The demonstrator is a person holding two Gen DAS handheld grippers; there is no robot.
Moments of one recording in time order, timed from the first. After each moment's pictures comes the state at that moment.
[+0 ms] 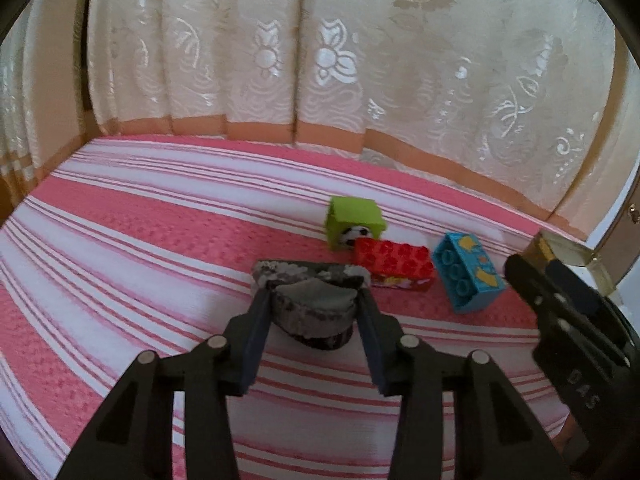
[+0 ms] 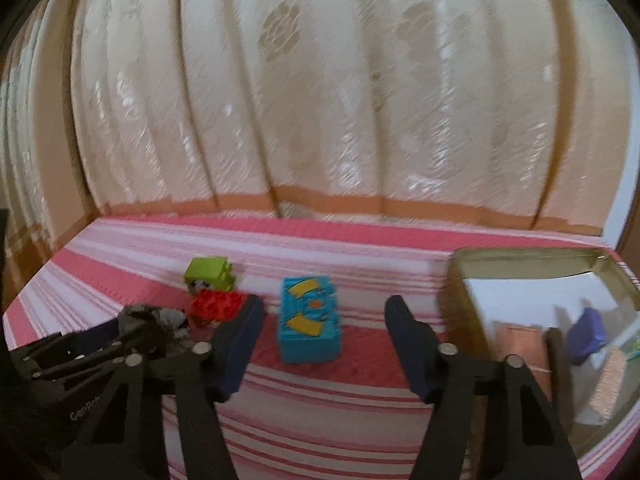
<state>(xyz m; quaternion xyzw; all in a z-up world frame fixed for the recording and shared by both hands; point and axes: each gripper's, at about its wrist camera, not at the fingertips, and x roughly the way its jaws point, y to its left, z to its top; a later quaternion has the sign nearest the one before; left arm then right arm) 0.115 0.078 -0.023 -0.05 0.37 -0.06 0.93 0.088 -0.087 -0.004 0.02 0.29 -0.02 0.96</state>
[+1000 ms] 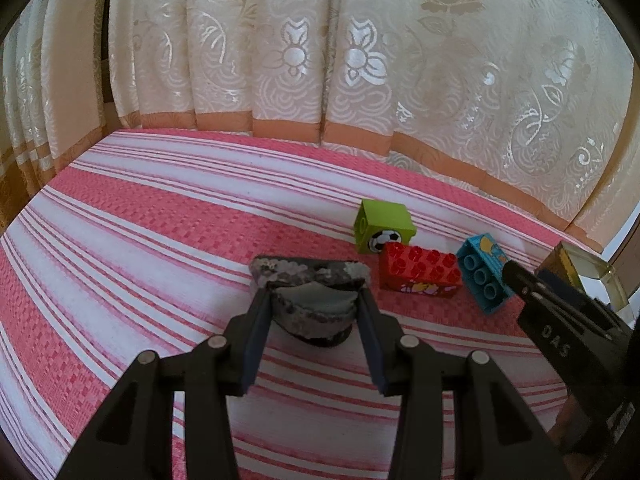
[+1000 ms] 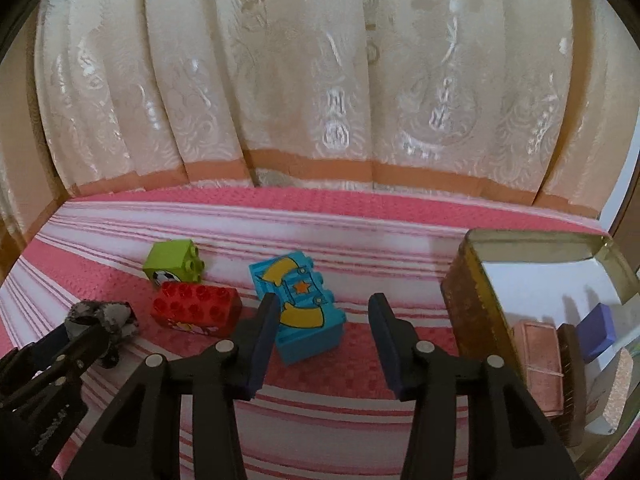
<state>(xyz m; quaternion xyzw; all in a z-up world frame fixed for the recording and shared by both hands) 0.120 0.089 -0.026 -0.06 0.38 -0.04 0.92 0.122 -0.093 -0.027 0.02 0.35 -0.06 0.93</state>
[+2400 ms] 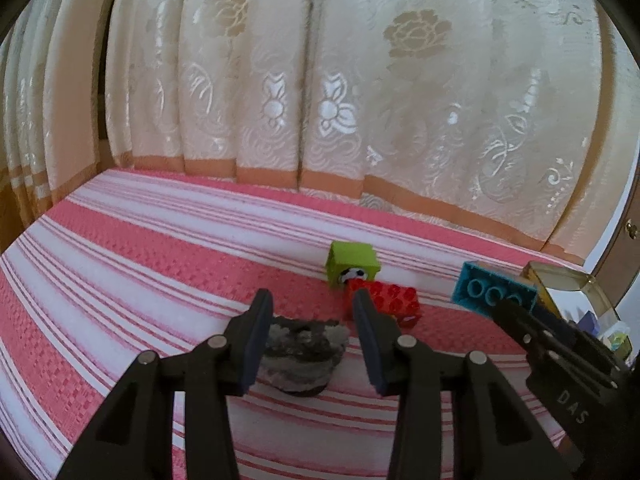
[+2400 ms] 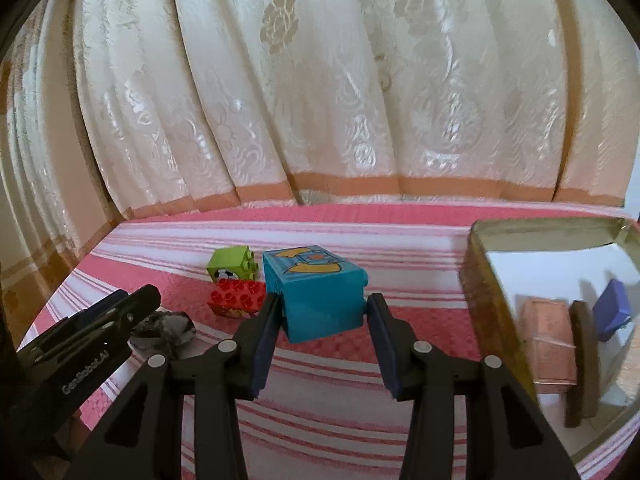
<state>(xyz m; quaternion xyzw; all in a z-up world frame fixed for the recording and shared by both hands) 0.099 0.081 0.002 -0.06 0.30 -0.06 0.95 0.071 -0.098 -0.001 0.07 0.29 0.01 0.95</state>
